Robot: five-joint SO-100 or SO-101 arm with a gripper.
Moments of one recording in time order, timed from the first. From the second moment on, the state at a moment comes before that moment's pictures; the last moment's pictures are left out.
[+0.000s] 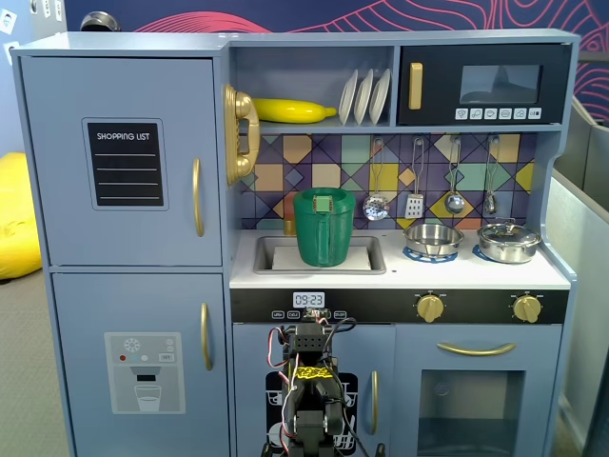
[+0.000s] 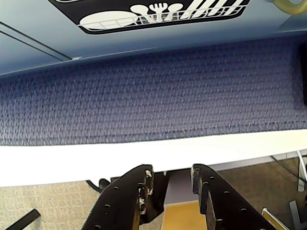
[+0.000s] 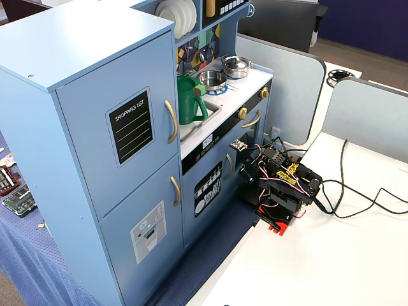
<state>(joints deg) -1.3 182.6 171.7 77.3 -86.8</state>
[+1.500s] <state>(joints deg) -33.4 150.1 118.1 26.6 -90.6</state>
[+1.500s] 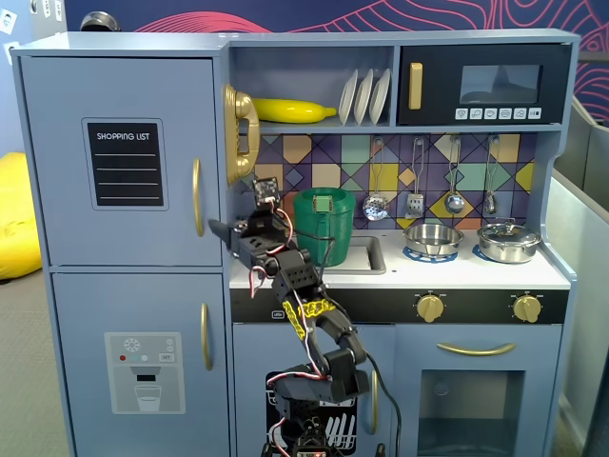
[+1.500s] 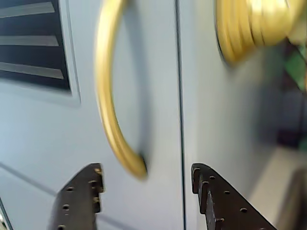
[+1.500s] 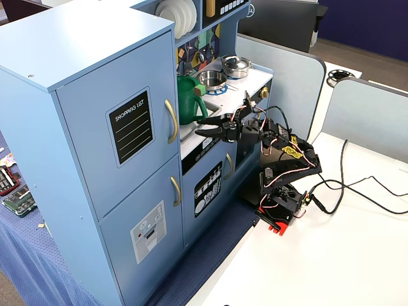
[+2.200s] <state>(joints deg) -37.2 131.7 110.7 13.2 -90.6</state>
